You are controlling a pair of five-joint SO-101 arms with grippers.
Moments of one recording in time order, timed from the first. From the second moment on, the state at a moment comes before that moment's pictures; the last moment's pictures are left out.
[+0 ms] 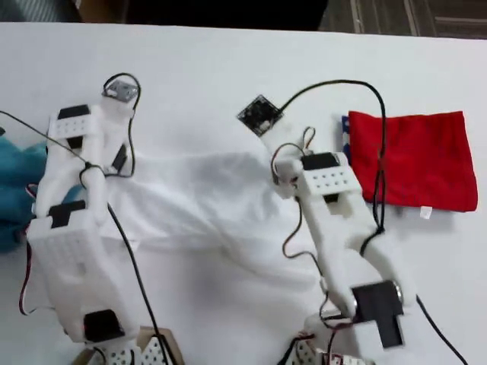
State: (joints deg) left arm -20.2 33.7 -9.2 68.6 -30.8; right arm -14.9 -4.4 31.6 46.0 34.8
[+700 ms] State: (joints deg) left arm -24.7 33.8 -12.6 72.0 -30.8; right arm -8.6 14.8 22.0 45.4 34.6
